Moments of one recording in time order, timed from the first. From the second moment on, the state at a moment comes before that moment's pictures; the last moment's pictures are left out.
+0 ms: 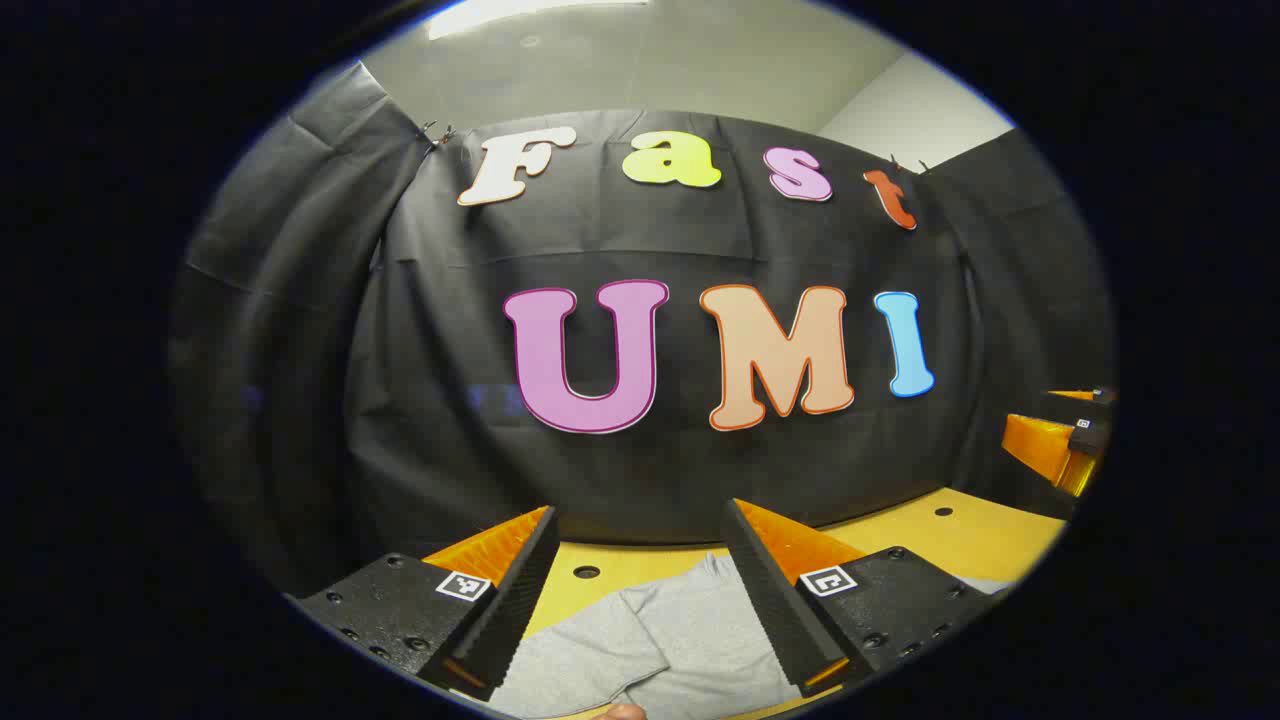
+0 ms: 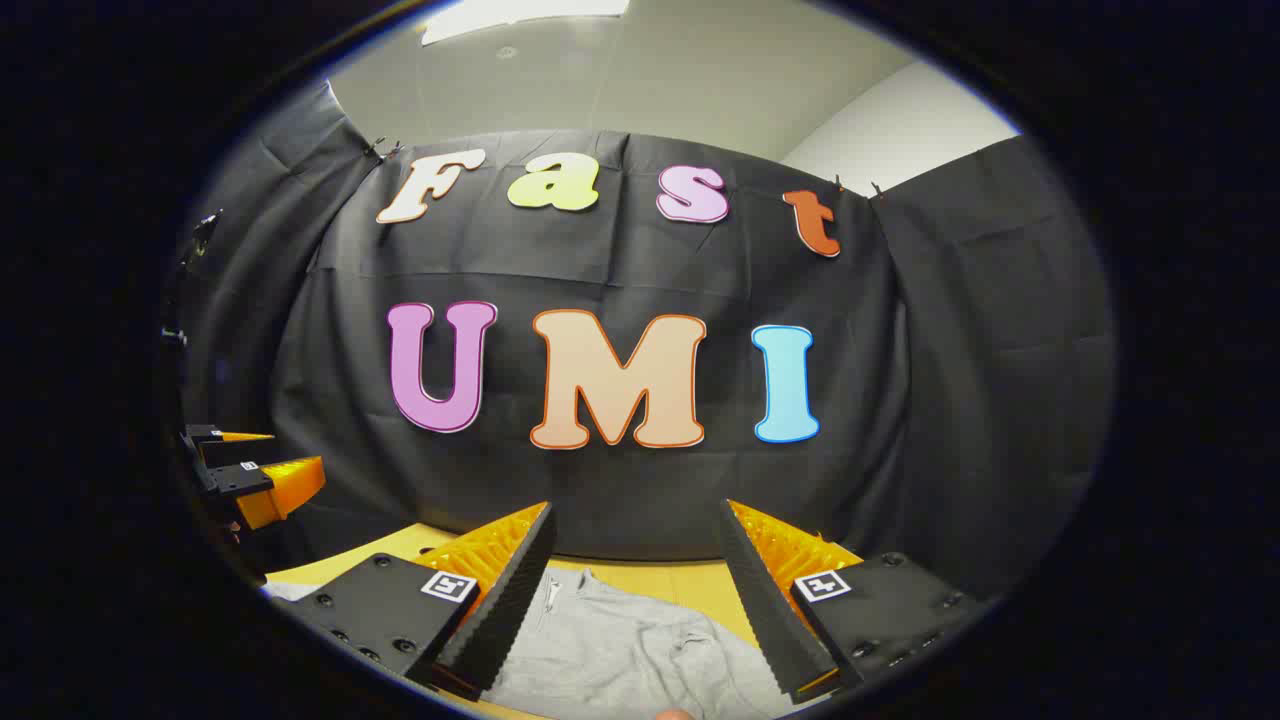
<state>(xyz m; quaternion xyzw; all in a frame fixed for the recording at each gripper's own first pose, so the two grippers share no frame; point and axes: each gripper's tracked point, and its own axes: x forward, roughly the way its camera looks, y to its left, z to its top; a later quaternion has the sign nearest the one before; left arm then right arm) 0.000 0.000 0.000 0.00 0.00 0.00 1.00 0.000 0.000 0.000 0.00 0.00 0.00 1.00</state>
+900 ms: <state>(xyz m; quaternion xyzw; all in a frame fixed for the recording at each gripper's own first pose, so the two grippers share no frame) 0.019 -0.026 0.004 0.01 0.00 0.00 1.00 0.021 -0.029 -0.009 0.00 0.01 0.00 1.00</state>
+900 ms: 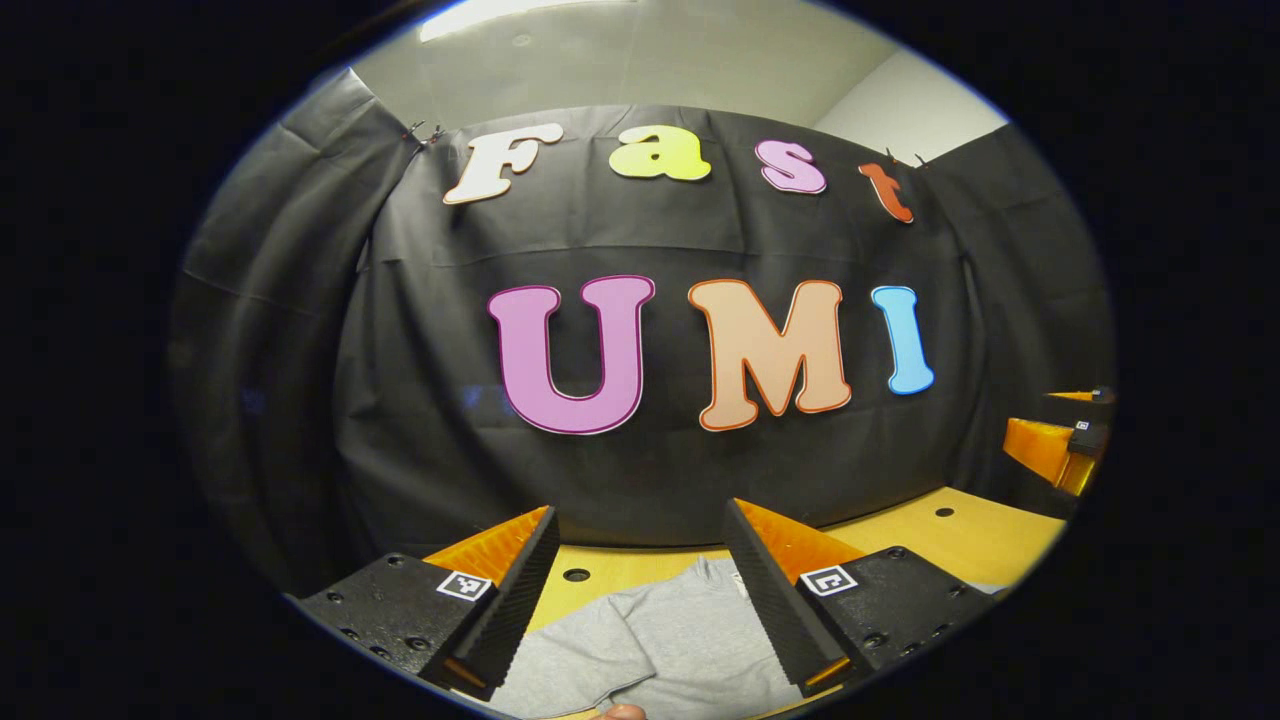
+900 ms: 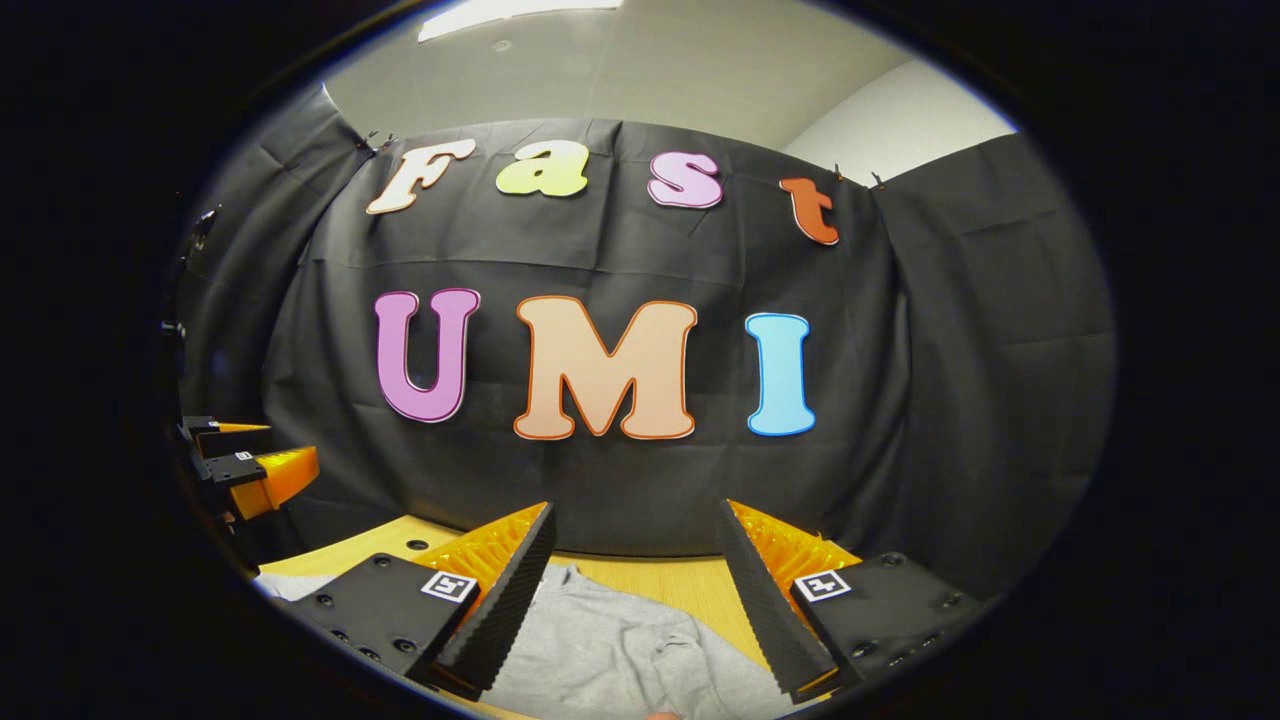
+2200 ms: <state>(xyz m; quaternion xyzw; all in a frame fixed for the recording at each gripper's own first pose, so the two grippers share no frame) 0.028 -0.042 -0.009 0.00 0.01 -0.01 1.00 -0.002 -0.204 -0.147 -0.06 0.17 -0.14 0.97</state>
